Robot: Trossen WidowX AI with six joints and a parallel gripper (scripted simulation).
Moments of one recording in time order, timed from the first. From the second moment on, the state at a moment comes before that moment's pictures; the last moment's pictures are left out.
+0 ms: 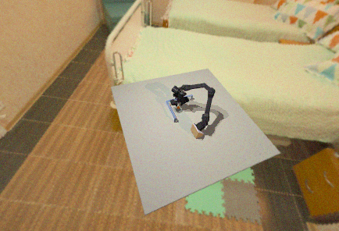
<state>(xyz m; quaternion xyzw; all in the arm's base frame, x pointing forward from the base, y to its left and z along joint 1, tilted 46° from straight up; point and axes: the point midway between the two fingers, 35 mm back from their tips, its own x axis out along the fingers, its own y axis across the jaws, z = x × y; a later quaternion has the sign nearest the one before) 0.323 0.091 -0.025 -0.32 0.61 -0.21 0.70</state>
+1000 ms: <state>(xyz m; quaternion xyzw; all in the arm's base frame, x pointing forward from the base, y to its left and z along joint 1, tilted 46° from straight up) 0.323 0.077 -0.037 -0.33 0.61 -0.21 0.69</state>
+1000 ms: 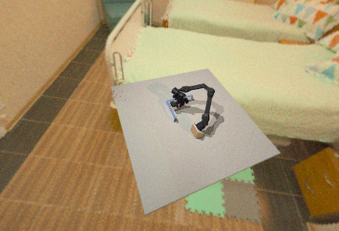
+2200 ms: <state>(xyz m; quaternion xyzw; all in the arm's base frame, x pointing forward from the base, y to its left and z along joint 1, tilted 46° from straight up) 0.323 0.166 -0.006 -0.32 0.61 -0.21 0.69</state>
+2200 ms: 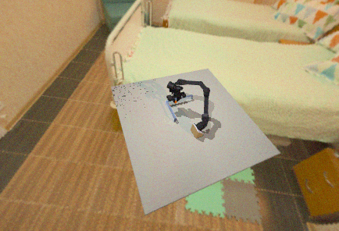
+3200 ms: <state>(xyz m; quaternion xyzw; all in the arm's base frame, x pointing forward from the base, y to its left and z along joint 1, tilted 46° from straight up) 0.343 0.116 -0.064 -0.32 0.61 -0.21 0.70</state>
